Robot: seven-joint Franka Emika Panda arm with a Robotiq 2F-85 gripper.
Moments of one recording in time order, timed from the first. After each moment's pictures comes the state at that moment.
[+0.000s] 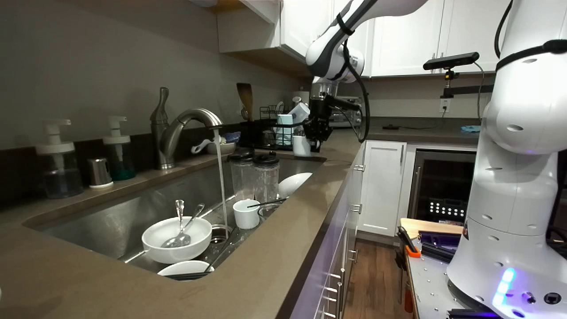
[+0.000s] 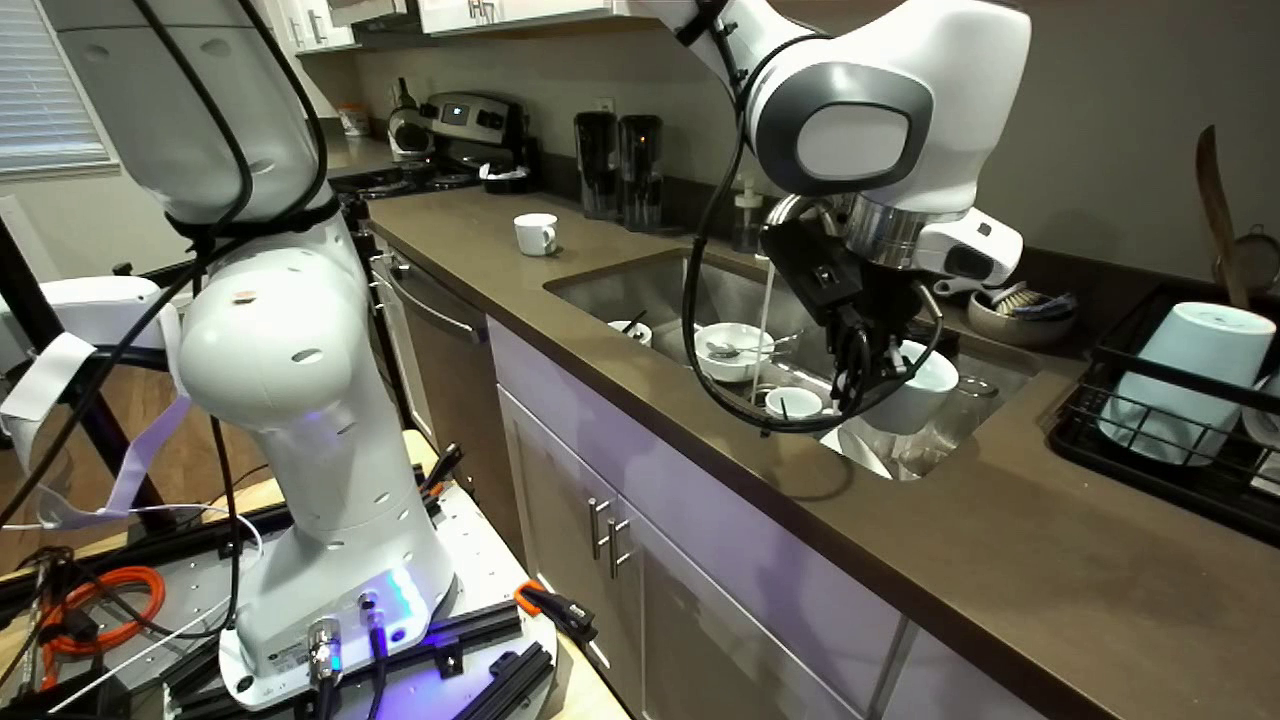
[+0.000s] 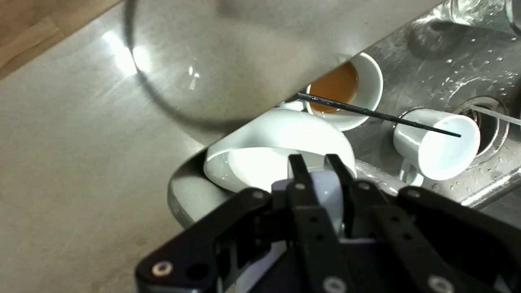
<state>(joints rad) -0.27 -0.05 -0.34 -2.30 0.17 2.25 -0.17</state>
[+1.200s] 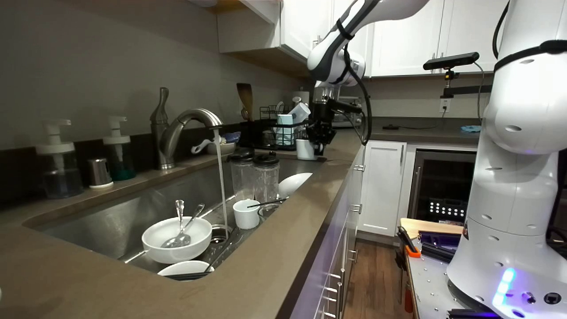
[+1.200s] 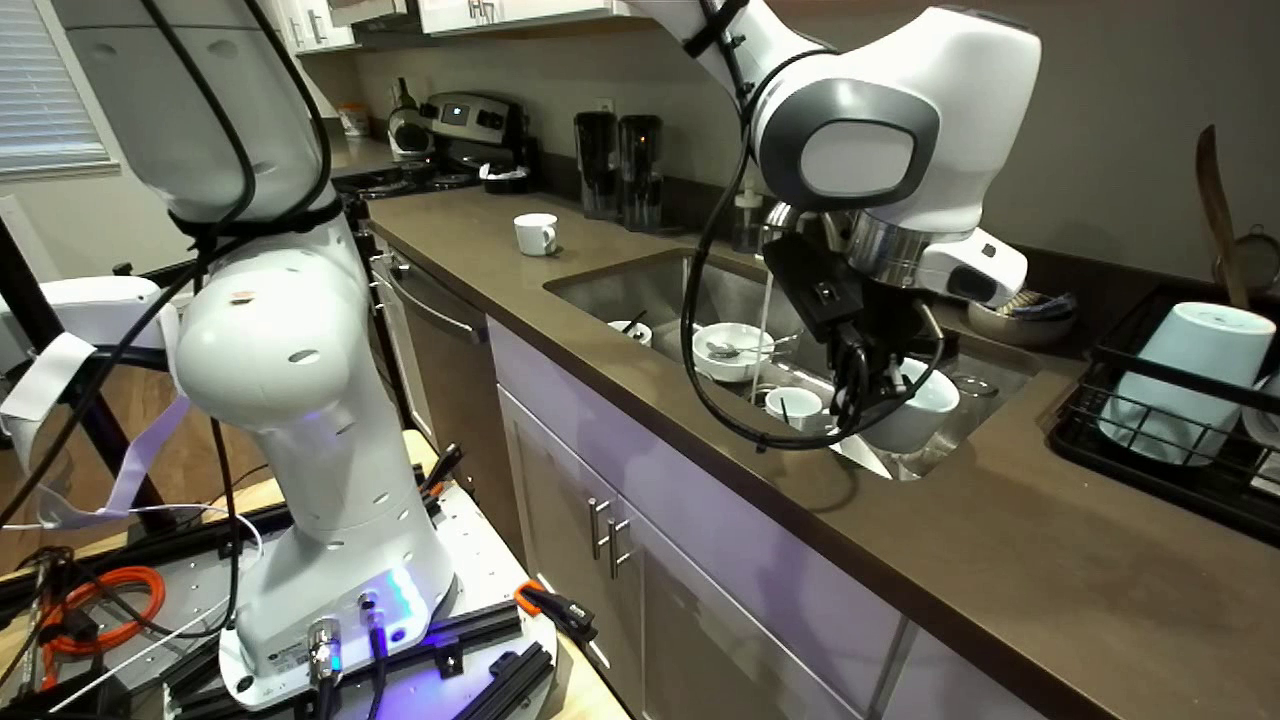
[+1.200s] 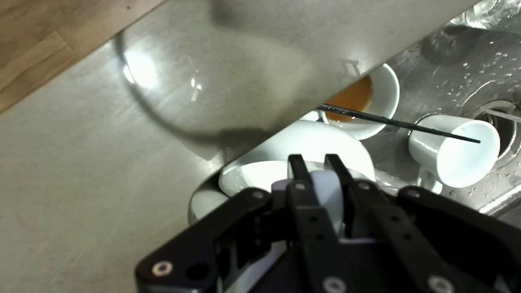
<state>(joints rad) -0.28 -0.03 -0.35 -2.30 0.17 2.25 -0.17</state>
